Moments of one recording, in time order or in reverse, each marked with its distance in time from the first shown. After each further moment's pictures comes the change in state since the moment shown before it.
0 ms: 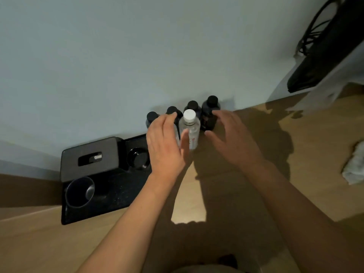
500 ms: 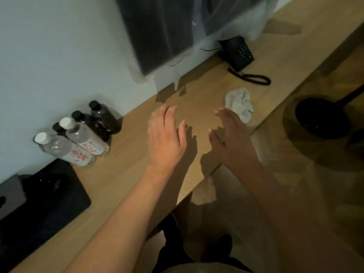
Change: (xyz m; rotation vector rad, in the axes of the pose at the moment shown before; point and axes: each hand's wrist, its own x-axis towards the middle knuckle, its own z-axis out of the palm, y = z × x) left_hand -0.096 0.255 0.045 -0.149 -0.321 0.346; right_hand -0.246 0.128 -0.143 -0.087 0.466 0.285
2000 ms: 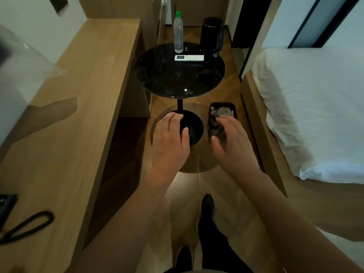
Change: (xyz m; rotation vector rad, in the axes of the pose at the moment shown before) left_hand 0.169 0.690 0.446 -0.506 -0.379 0.676; right_hand 0.016 0.564 -0.473 -0.253 0.537 0.687
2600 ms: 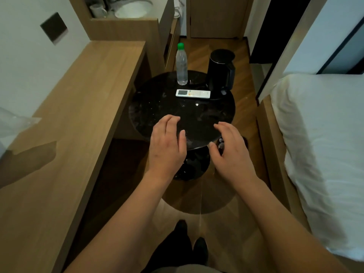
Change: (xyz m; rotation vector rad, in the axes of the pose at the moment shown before) left_hand 0.273 -0.018 0.133 0.084 0.027 -0.054; right_hand 0.305 0.099 0.015 0.040 -0.061 -0.054
